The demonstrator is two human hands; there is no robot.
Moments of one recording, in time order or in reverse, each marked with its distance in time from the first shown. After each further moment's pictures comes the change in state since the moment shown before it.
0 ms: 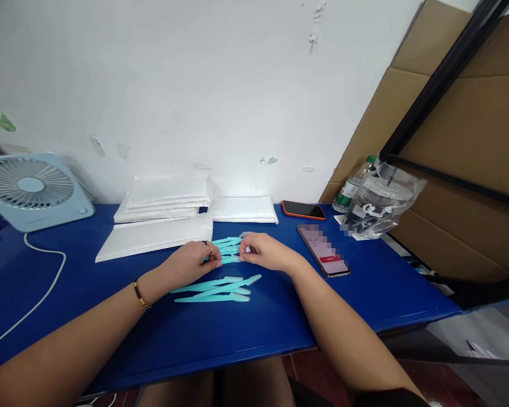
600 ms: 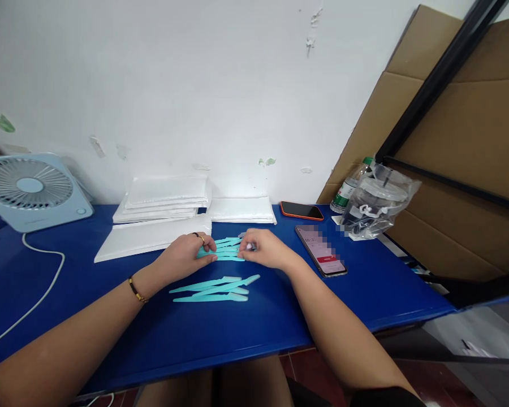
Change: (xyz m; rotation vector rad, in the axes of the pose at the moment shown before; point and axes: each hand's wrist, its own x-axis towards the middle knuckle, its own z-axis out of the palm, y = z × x) left_hand 0.000 -0.007 -0.007 0.070 0.105 -0.090; right_hand 0.000 0.001 0.000 -0.040 0.131 0.034
